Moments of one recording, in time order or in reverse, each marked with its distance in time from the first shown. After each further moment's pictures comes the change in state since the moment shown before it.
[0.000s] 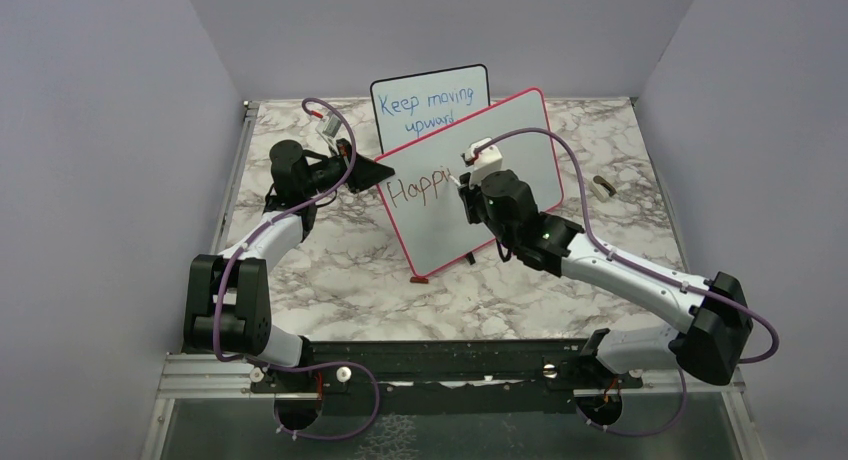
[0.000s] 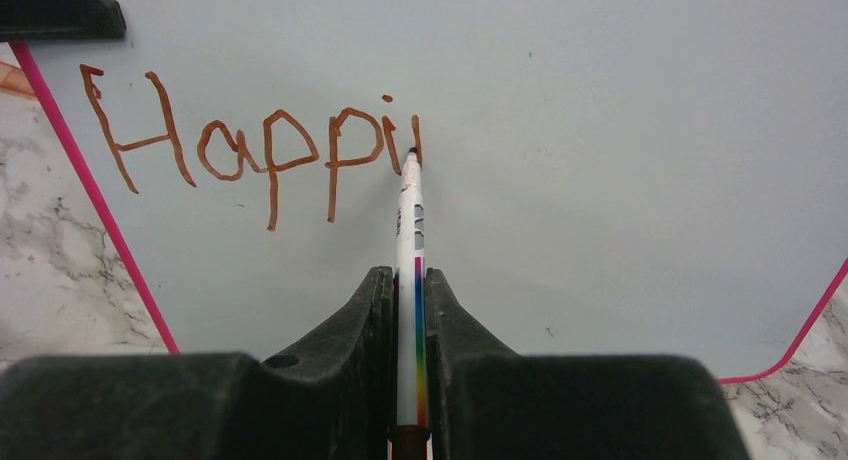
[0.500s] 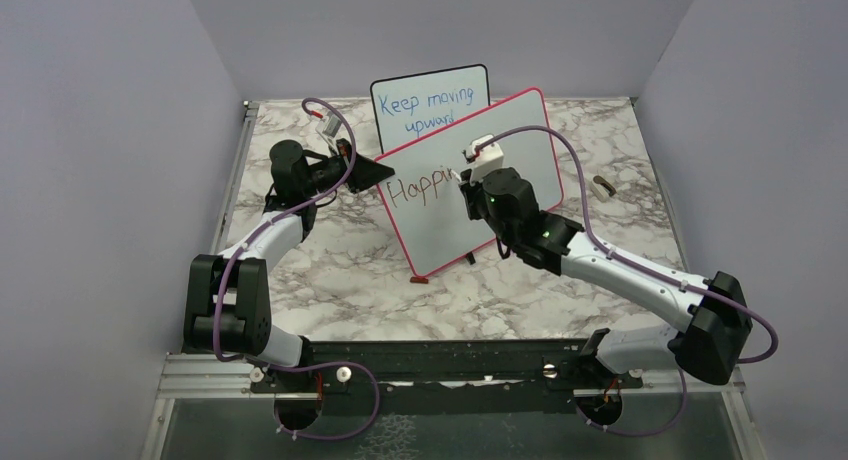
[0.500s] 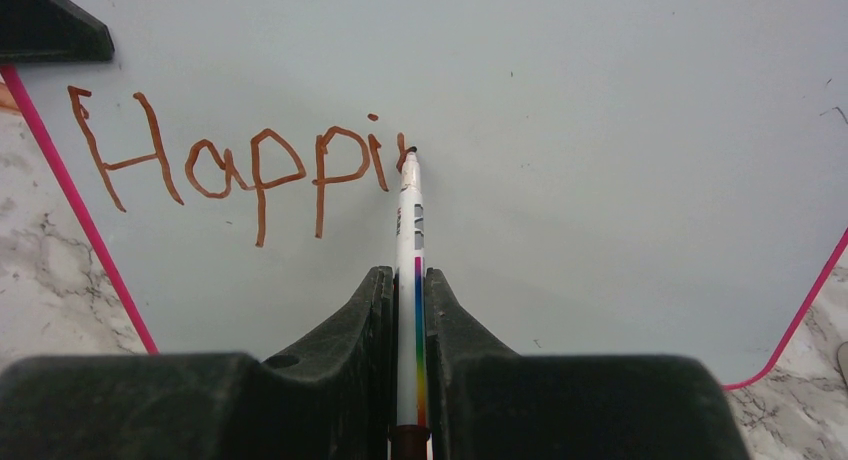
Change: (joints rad) left arm 0.000 0.000 0.000 -0.003 0.000 0.000; right arm -0.010 0.006 0.002 0.028 0.013 -0.023
